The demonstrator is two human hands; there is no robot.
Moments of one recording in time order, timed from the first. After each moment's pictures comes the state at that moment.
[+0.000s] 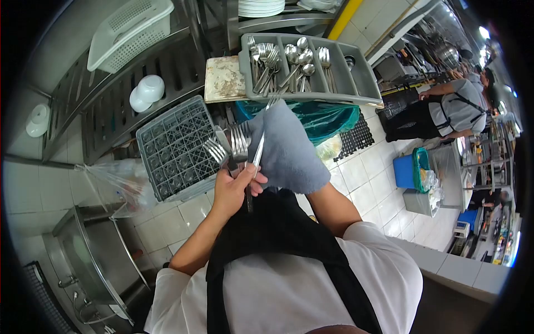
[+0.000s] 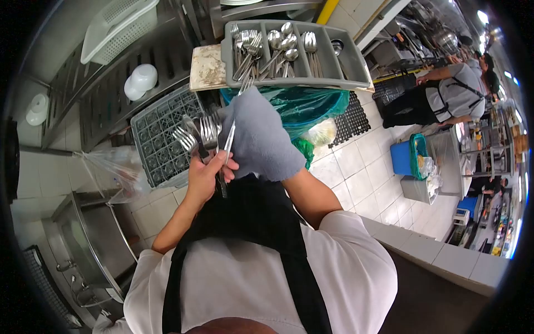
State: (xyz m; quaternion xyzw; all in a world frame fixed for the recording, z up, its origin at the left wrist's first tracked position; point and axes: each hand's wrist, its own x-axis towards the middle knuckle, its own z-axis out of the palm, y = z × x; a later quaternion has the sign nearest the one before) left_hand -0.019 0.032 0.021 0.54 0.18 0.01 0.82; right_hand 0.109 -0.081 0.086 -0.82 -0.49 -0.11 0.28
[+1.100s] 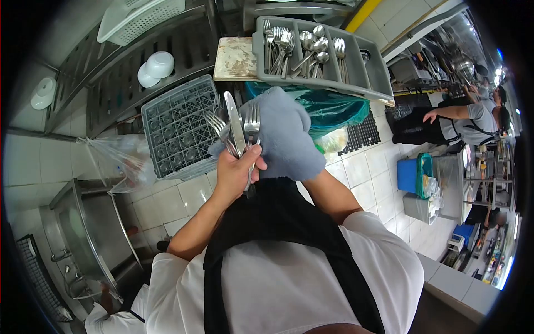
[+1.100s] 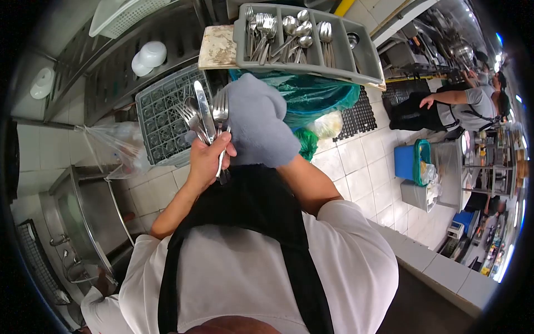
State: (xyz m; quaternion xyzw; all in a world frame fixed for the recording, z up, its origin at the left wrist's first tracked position) left_hand -0.025 0.022 0.023 0.52 0.22 0.04 0.82; right_hand 0.099 -0.068 0.091 -0.79 -0.54 -0.13 0.27
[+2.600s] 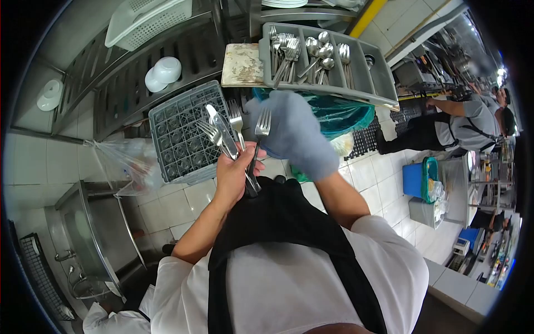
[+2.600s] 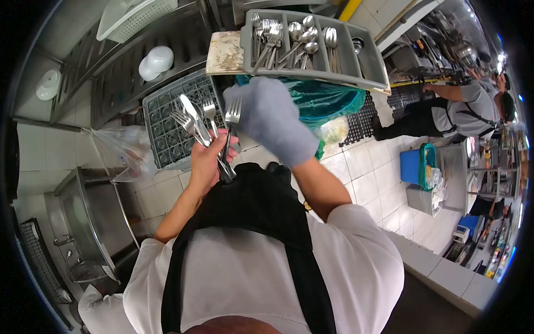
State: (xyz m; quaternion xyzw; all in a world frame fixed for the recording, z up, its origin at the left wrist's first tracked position) left_hand -0.027 0.036 0.013 0.50 0.22 0.09 0.83; right_hand 0.112 -0.074 0.076 -0.82 -0.51 -0.13 0.21
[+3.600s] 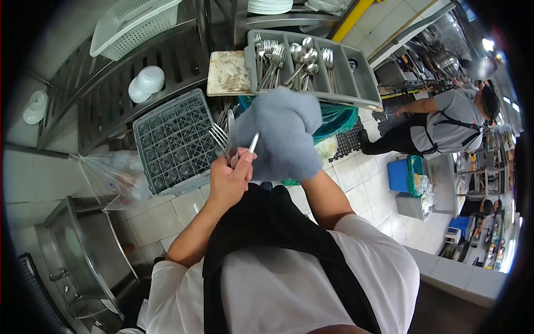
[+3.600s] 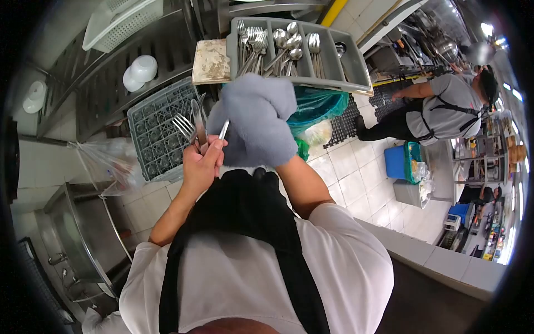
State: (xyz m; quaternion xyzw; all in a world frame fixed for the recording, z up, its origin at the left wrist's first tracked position) left_hand -0.020 0.042 0.030 0.63 0.17 0.06 0.76; right_hand 0.125 -0.082 0.052 -0.82 -0.51 -0.05 0.25
